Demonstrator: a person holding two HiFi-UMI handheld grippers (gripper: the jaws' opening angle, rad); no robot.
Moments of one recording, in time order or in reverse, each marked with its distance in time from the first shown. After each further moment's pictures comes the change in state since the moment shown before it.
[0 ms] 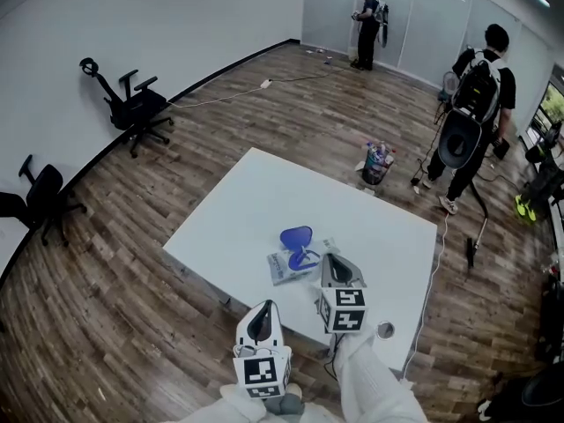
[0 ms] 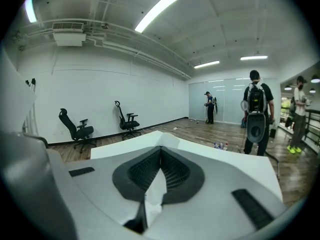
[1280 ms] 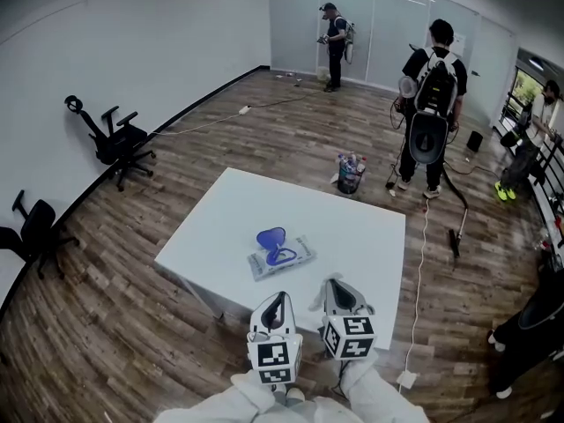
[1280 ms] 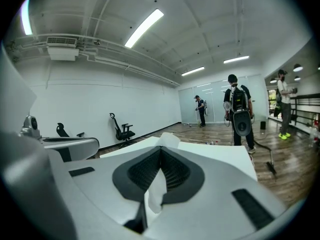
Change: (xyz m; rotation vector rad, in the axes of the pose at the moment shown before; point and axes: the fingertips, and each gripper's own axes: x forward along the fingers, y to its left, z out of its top) left arm -0.021 -0.090 0.014 0.052 -0.029 -0.167; right arm -0.148 -0.021 -0.022 0.115 -0.090 -0.063
